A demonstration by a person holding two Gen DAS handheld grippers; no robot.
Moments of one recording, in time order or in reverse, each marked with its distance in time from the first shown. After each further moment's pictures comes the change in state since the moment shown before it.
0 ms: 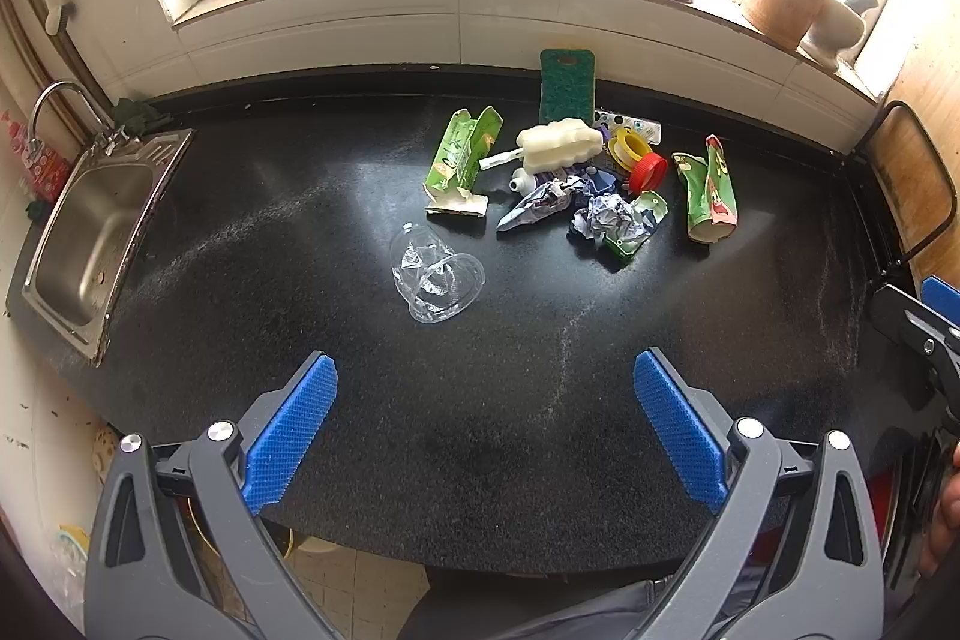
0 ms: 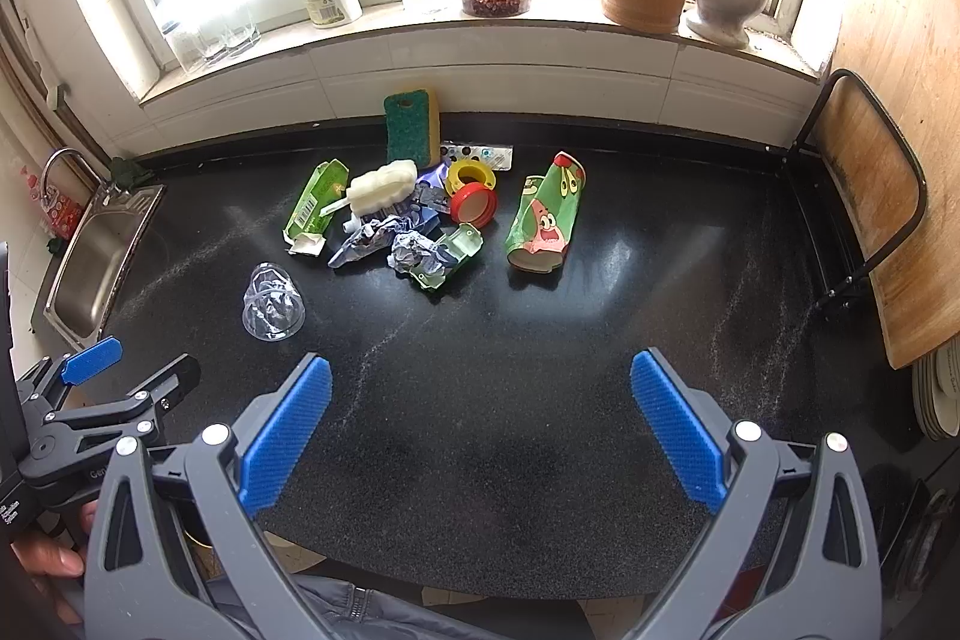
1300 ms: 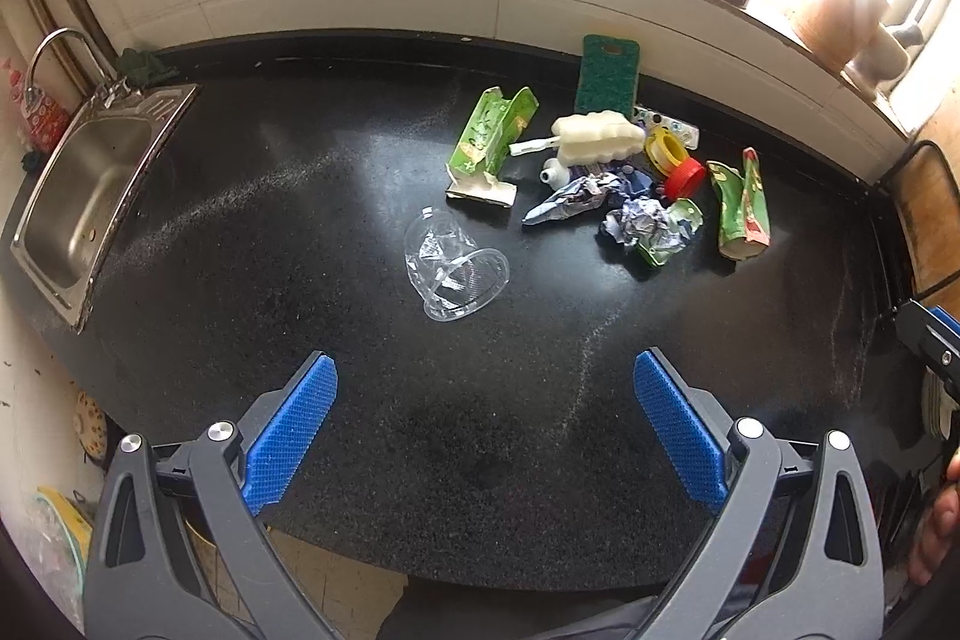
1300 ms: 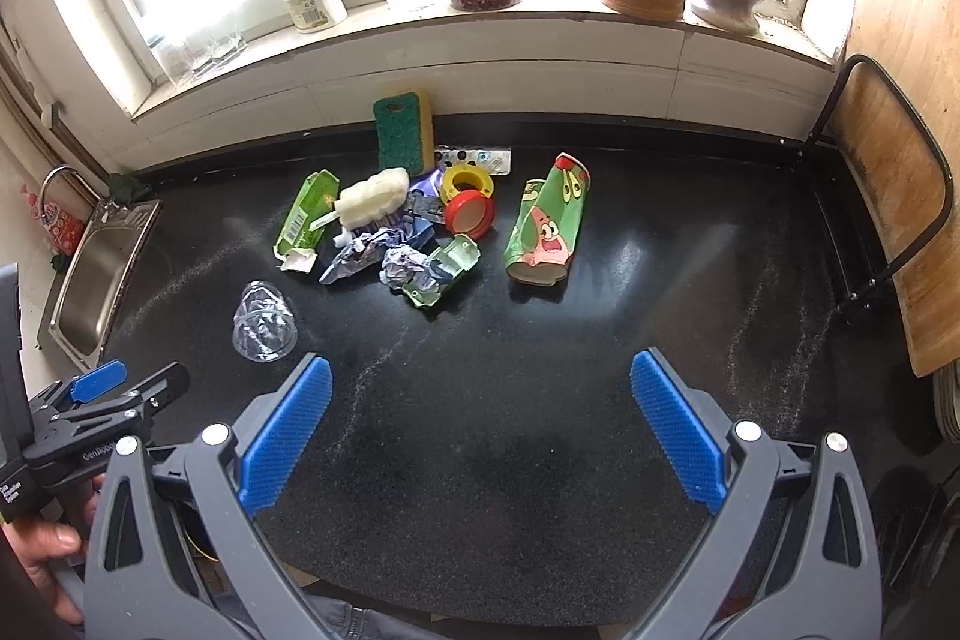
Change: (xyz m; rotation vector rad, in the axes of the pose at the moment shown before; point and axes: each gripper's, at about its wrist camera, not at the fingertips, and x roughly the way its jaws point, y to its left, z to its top) left arm 0.038 0.026 0.012 -0.108 0.058 -0.003; right arm 0.032 -0.017 0.015 0.032 0.001 0.026
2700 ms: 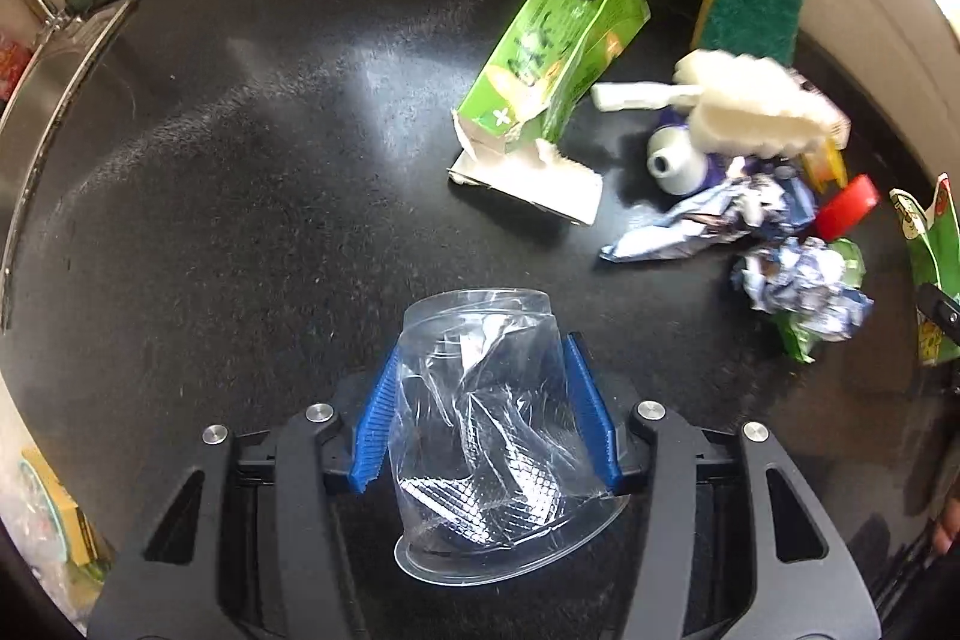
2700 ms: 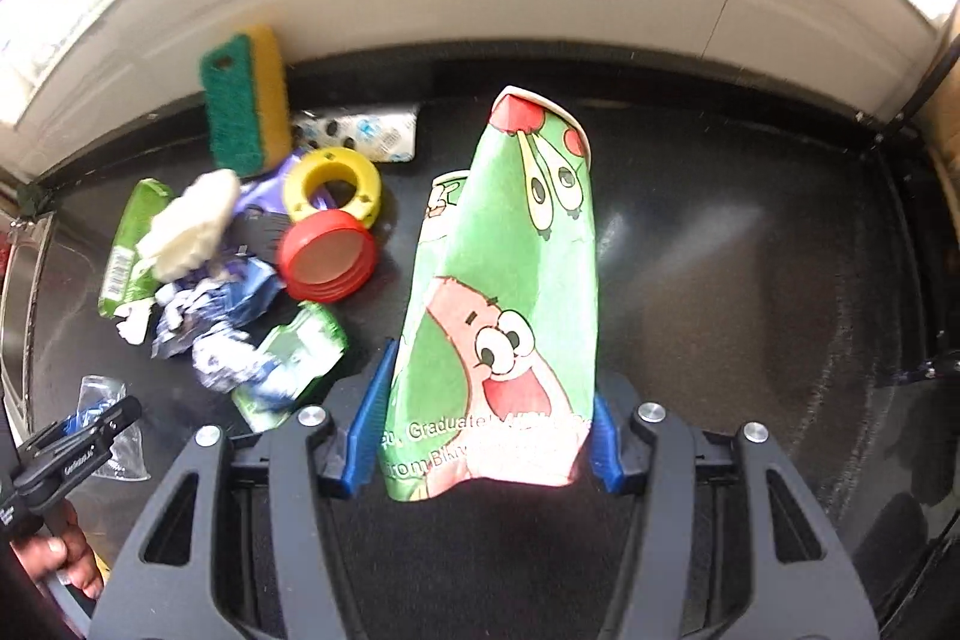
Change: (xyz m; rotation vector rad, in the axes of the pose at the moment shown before) left arm 0.167 0.002 0.056 -0.082 0.178 0.038; right arm 0.172 -0.055 0.065 0.017 0.165 -0.065
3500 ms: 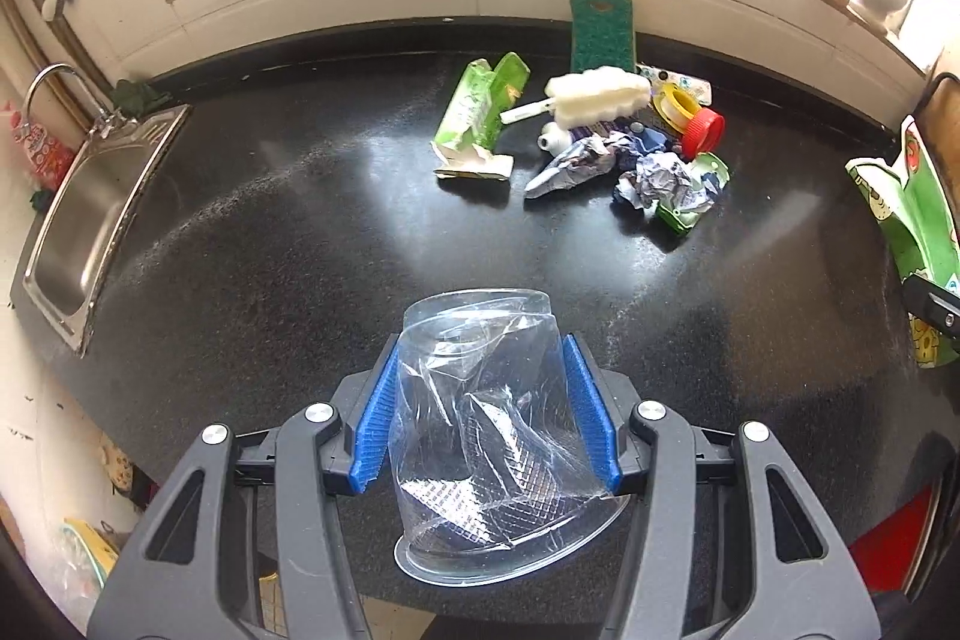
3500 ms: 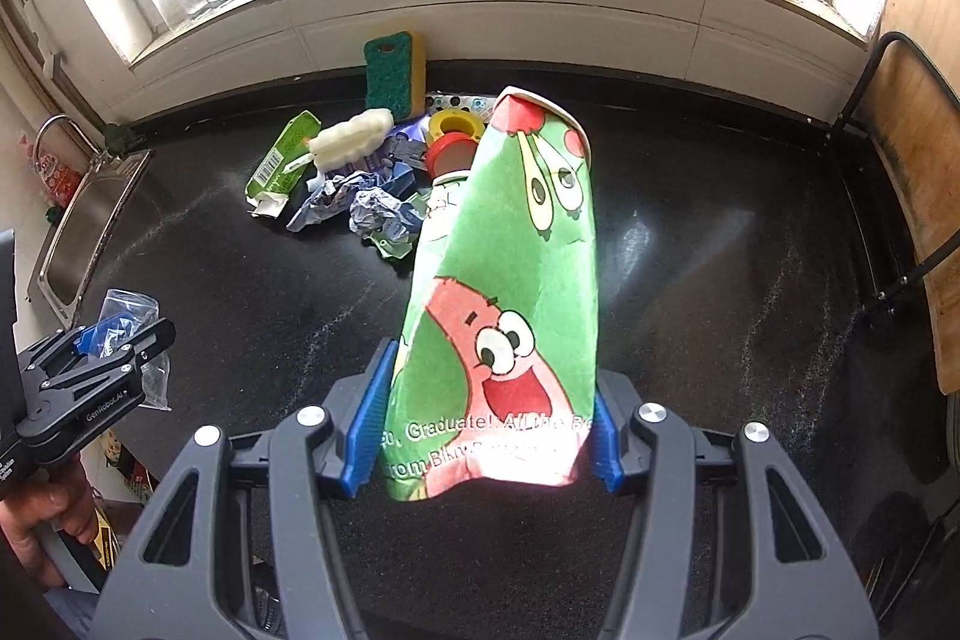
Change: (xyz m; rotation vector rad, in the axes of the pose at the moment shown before) left arm -0.109 0.007 -0.096 0.171 -0.229 0.055; right arm -0.113 0.028 -0.109 -0.103 -0.102 0.085
